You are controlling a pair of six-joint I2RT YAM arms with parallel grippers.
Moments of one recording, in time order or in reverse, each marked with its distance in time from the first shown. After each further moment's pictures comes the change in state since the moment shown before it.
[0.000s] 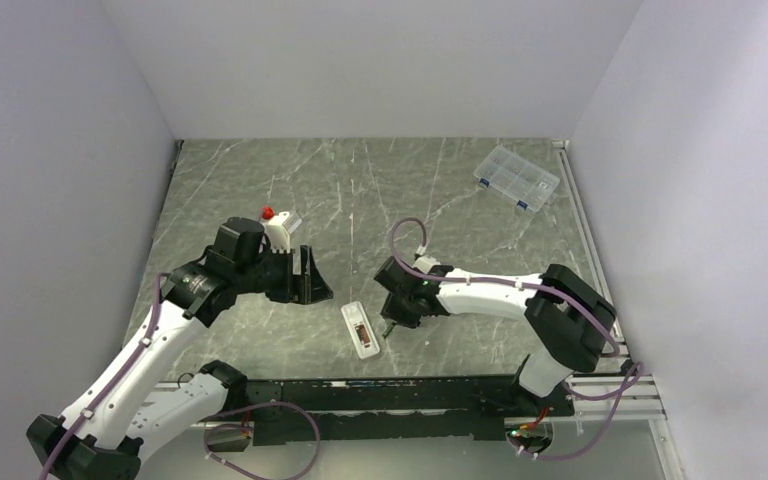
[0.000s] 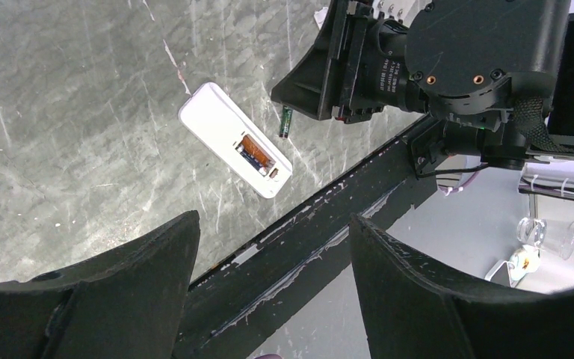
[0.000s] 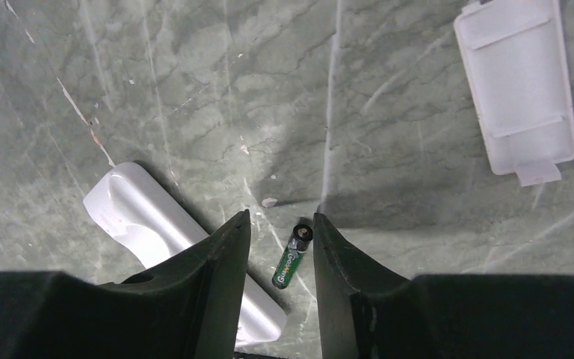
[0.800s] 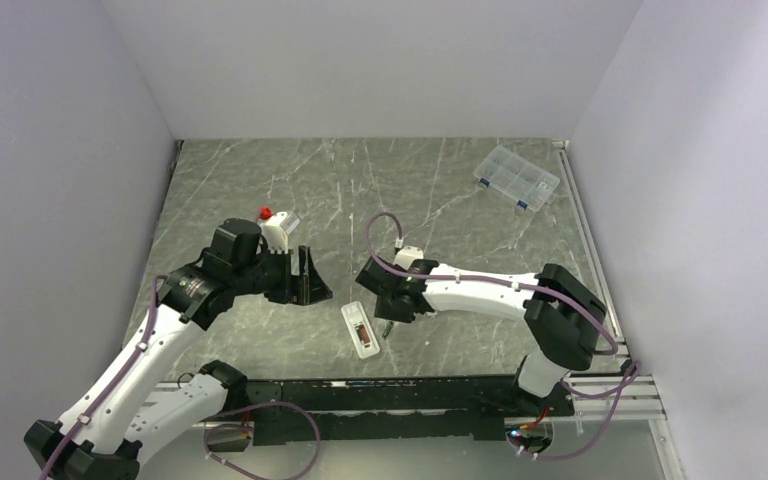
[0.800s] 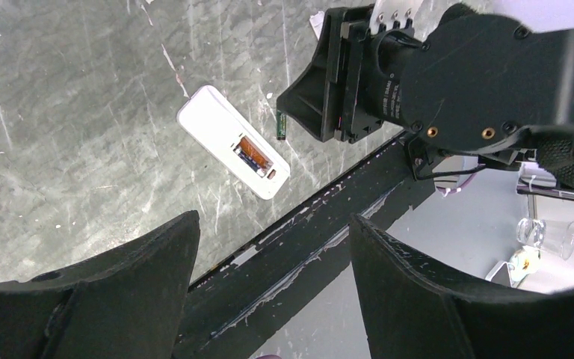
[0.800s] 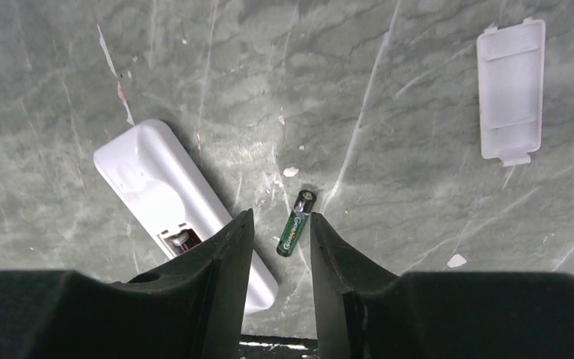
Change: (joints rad) left arm 0.000 -0.020 0.000 0.000 0.000 0.000; right arm 0.071 0.039 0.185 -0.199 0.108 -0.152
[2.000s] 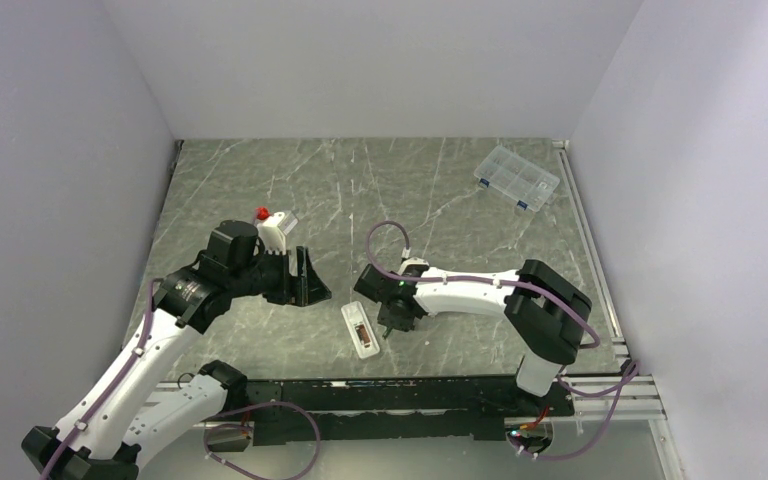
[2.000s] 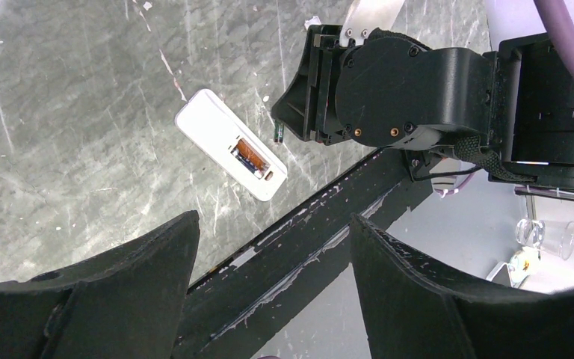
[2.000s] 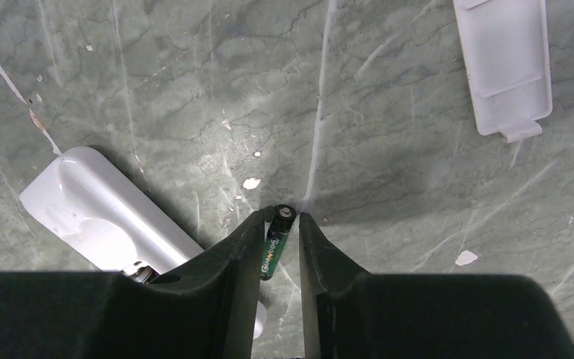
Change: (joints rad) left arm 0.000 -0.026 0.000 0.000 0.000 0.000; right arm 0.020 0.078 -0.023 -0.019 -0.008 0.159
